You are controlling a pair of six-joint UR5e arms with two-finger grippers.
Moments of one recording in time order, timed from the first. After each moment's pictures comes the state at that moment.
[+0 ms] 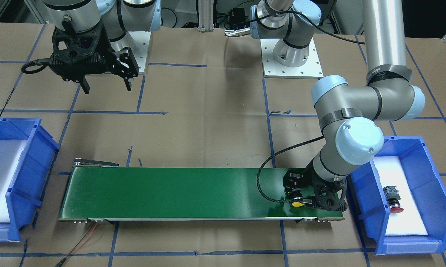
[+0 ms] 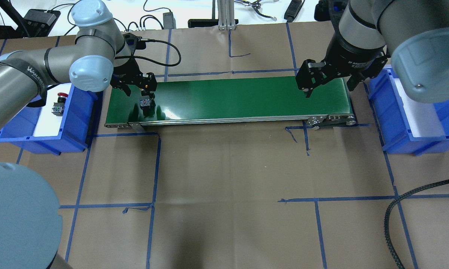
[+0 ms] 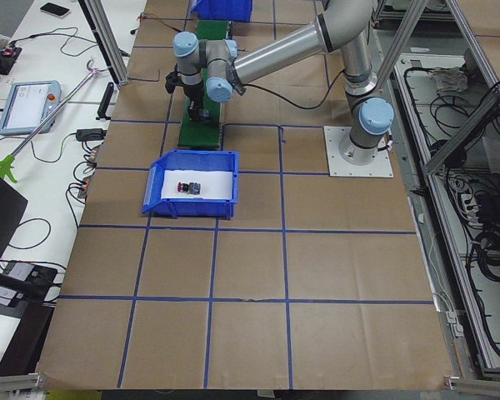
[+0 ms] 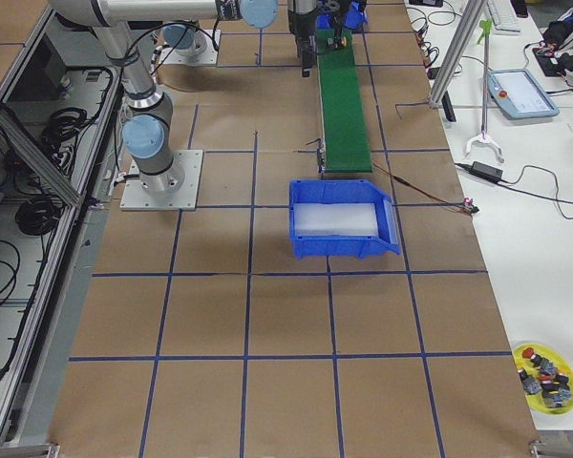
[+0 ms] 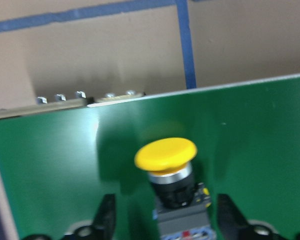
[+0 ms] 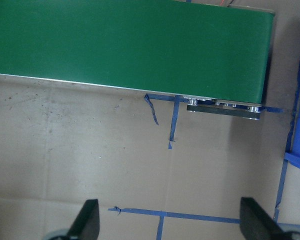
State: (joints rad) left arm -1.50 -2.02 -1.57 -1.13 1.57 0.20; right arm 1.63 -1.63 1.64 -1.66 -1.58 -0.06
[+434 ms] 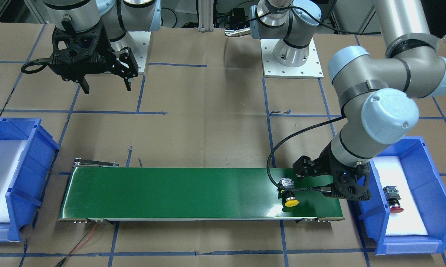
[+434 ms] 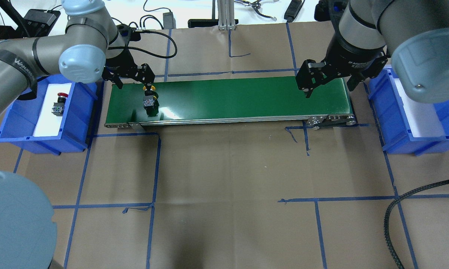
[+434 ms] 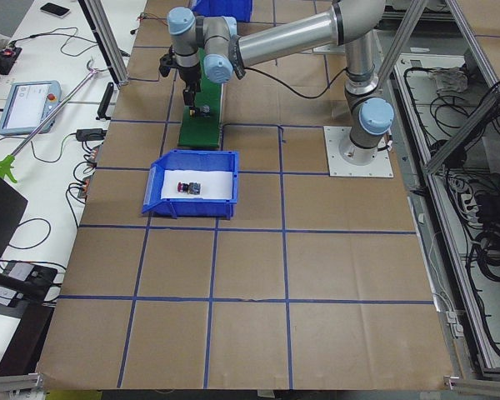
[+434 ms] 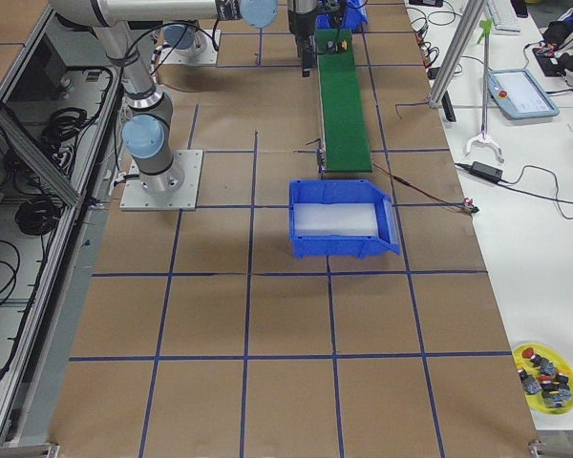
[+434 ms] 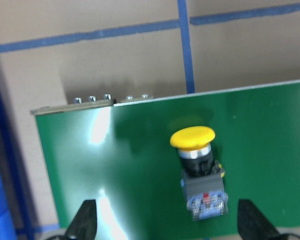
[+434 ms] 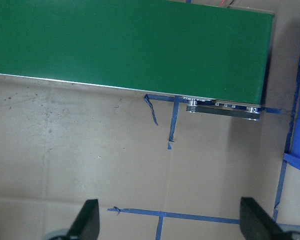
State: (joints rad) left arm -1.49 -1.95 -1.43 -1.35 1.57 0.20; right arm 1.63 -1.62 1.64 -1.66 -1.58 -0.06
